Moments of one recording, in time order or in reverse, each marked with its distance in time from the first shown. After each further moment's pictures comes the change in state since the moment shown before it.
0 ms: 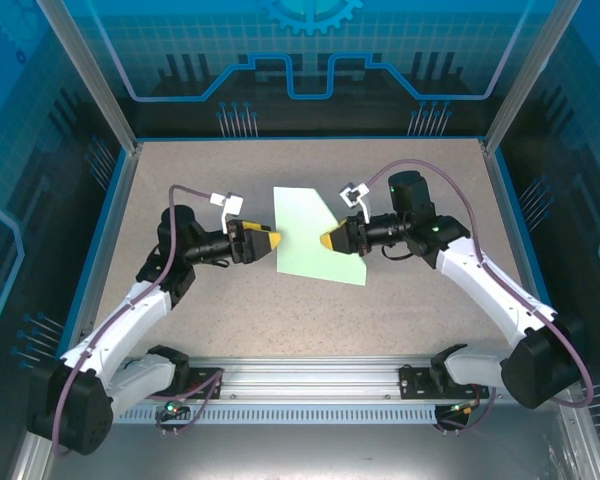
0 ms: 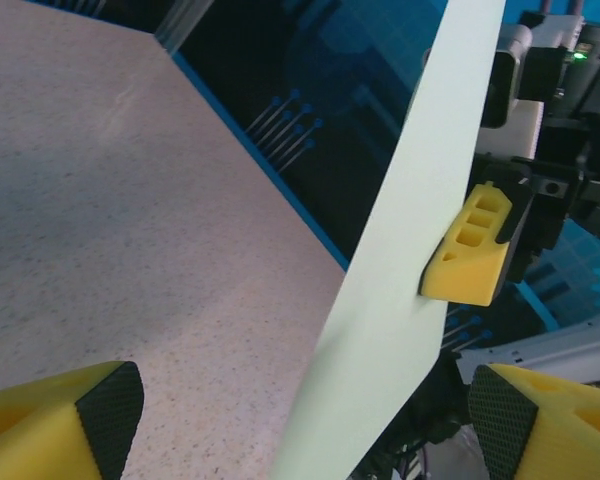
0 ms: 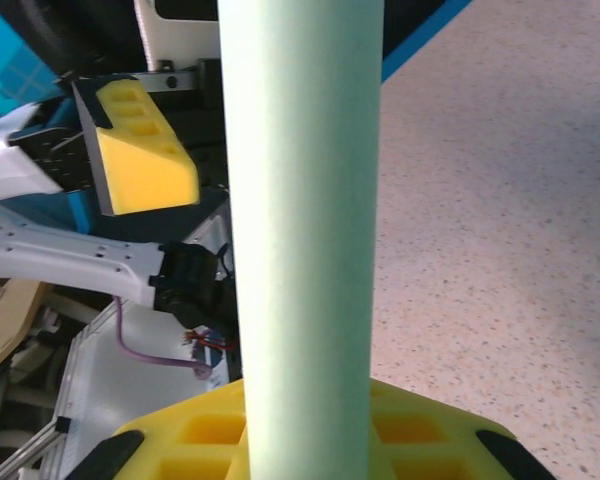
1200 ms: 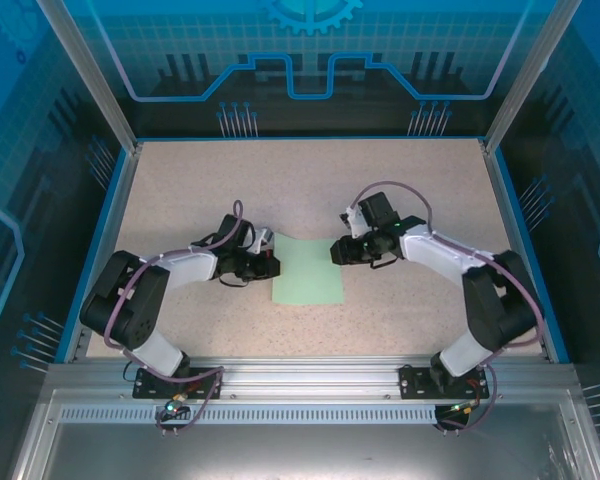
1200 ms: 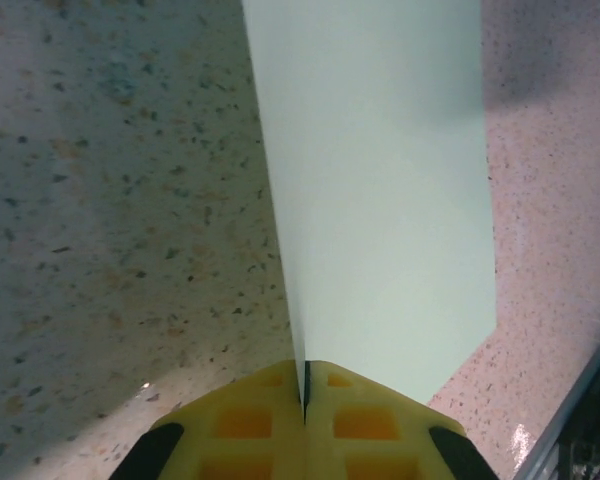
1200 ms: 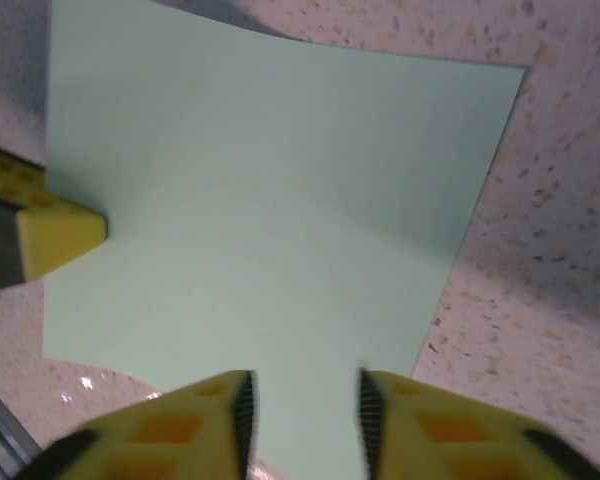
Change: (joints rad) left arm -0.085 0.583 0.084 -0.333 -0.337 0.129; right arm 0.020 0.362 -0.067 -0.057 0.555 0.132
